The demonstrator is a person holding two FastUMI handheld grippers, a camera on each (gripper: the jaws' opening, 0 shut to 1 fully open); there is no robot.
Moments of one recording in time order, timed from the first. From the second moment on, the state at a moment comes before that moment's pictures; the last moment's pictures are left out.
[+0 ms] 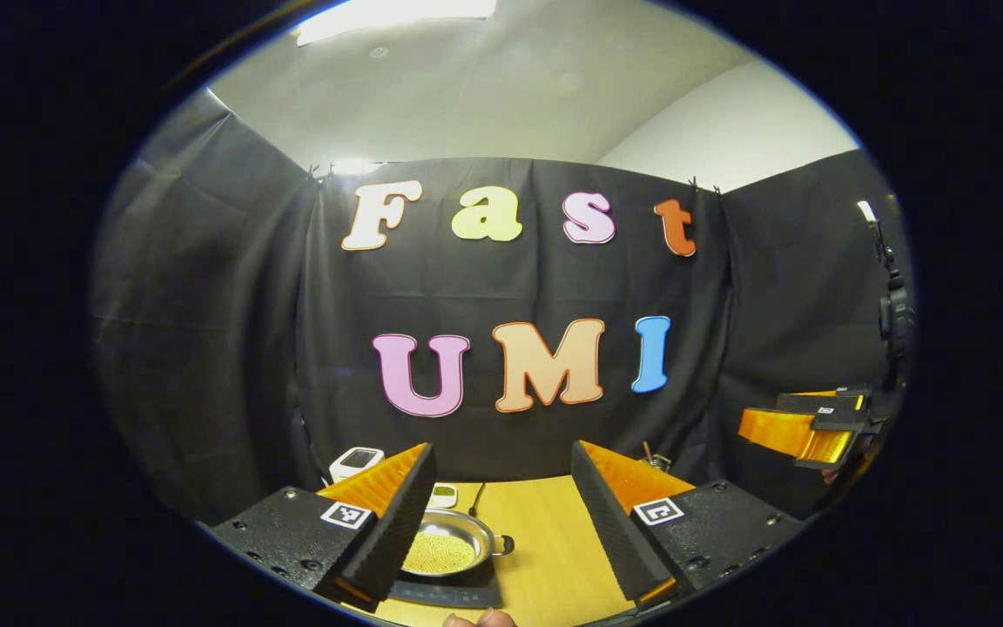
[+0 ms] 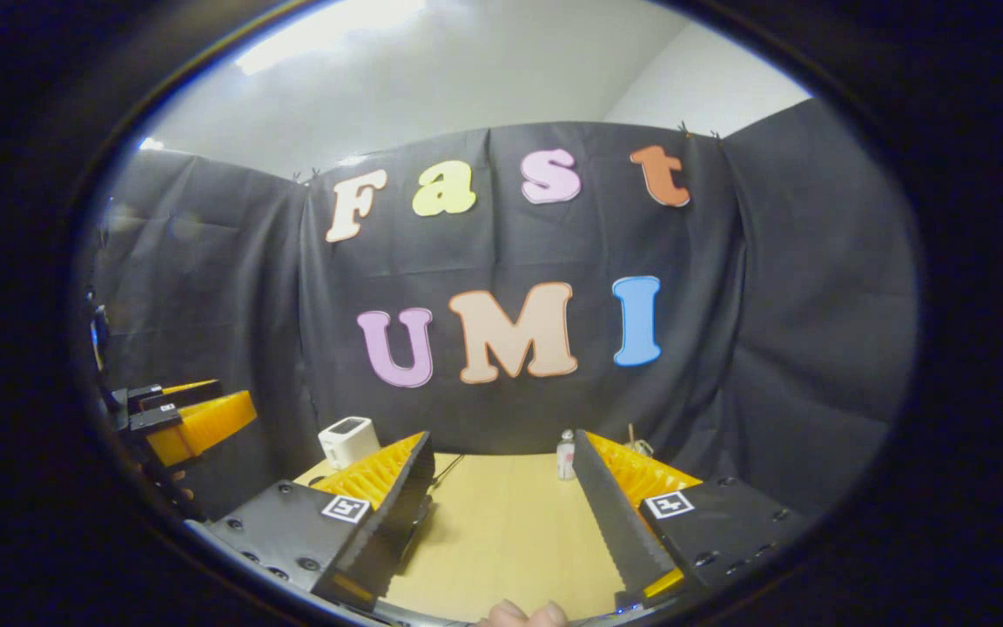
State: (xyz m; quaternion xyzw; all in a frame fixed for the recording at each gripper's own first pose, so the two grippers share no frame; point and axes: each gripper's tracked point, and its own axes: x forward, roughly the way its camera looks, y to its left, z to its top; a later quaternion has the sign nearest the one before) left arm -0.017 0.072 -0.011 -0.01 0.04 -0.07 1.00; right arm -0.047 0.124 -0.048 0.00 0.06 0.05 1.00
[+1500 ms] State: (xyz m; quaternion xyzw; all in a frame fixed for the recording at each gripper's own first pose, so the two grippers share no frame) left arm -0.019 0.022 -0.014 -0.02 0.06 -0.06 1.00; right arm -0.042 0.079 -0.040 0.02 0.05 0.08 1.00
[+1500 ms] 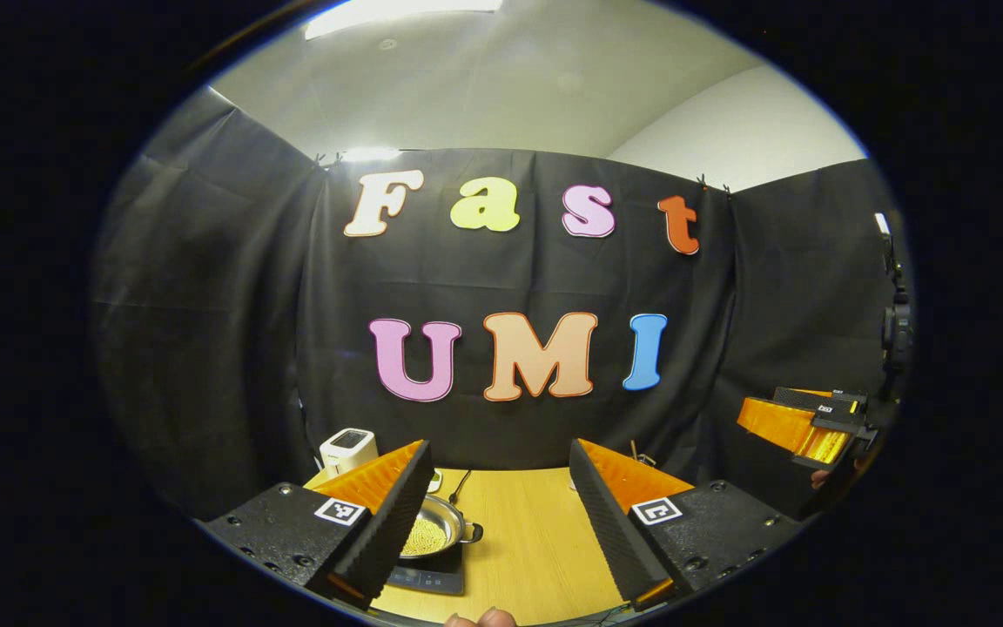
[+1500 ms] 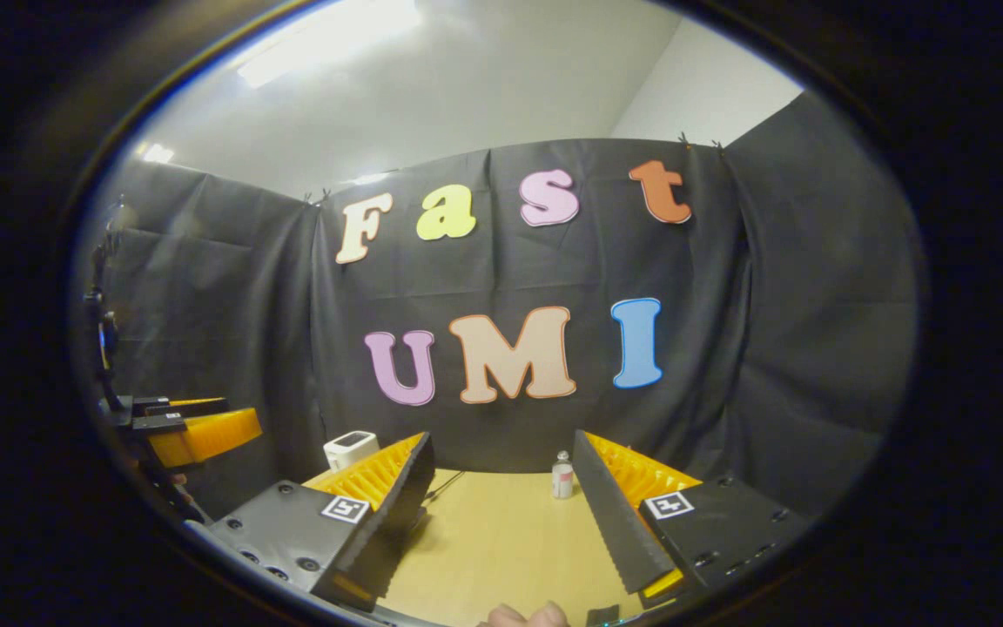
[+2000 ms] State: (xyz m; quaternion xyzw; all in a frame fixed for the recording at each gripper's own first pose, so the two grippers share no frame) left arm -0.013 0.024 -0.011 -0.01 0.05 -0.08 1.00; right arm -0.041 0.082 -0.044 0.03 0.05 0.06 1.00
